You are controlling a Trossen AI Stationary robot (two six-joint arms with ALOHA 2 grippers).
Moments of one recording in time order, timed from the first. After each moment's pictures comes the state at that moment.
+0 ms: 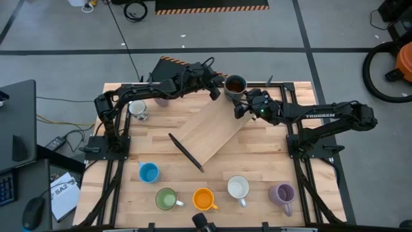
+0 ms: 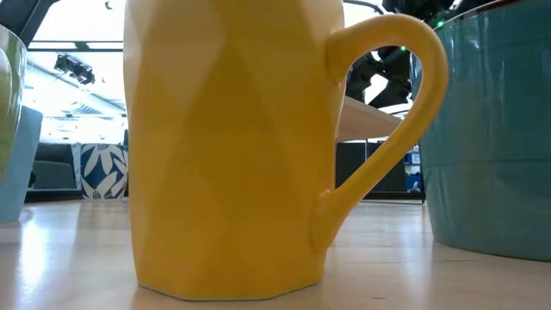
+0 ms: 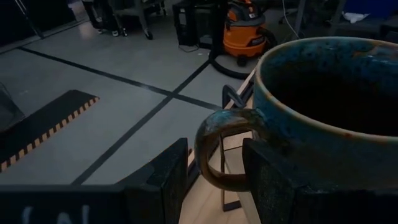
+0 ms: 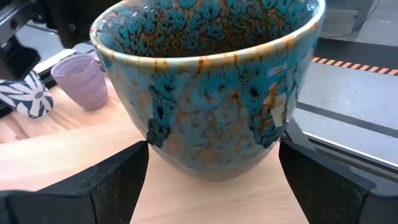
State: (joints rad) left arm 0.44 1.85 1.43 0.12 -0.16 0.07; right arm -0.23 1.15 0.70 -0.05 0.62 0.47
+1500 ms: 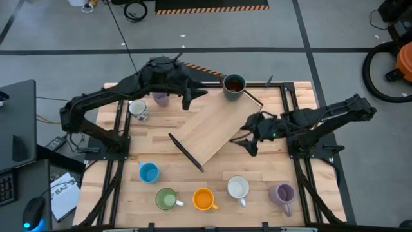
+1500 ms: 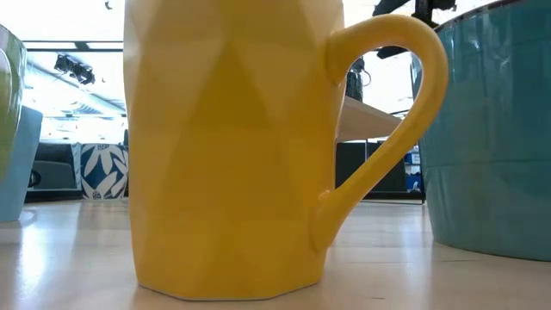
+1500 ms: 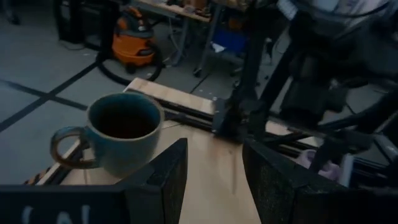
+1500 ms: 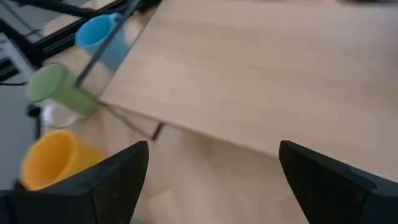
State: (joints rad) left arm 0.37 1.41 1.43 -0.27 0.25 -0.18; right arm 0.25 1.13 1.01 -0.62 0.31 0.62
